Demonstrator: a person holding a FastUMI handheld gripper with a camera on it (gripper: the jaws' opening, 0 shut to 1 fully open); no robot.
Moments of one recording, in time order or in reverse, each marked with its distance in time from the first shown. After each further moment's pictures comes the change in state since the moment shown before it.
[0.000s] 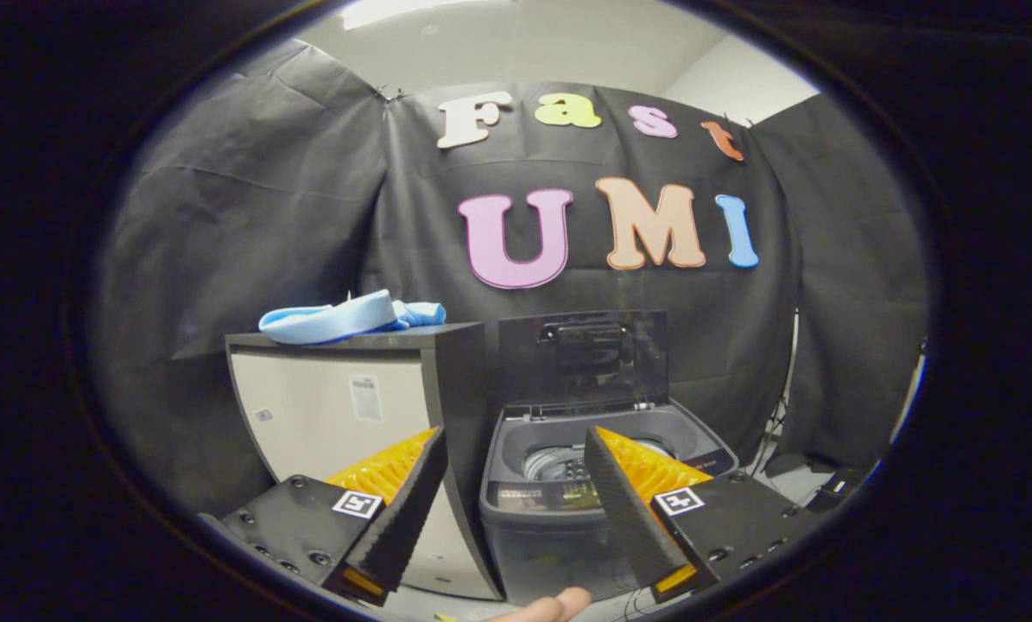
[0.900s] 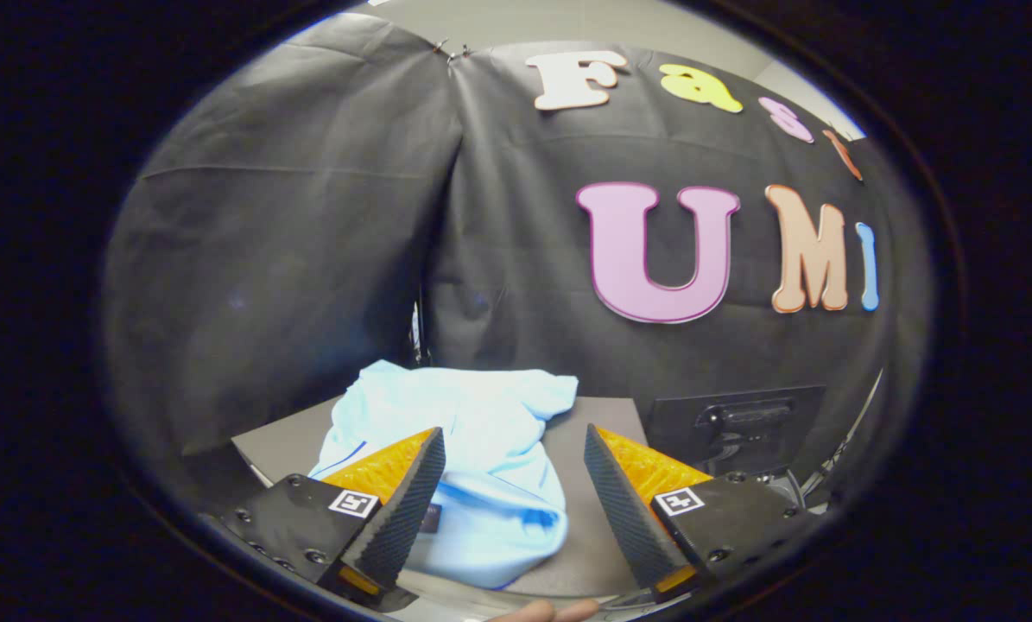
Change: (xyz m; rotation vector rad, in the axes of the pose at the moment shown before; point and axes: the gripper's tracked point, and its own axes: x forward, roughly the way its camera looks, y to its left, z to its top) arm 0.199 0.181 0.089 -0.083 0.184 0.197
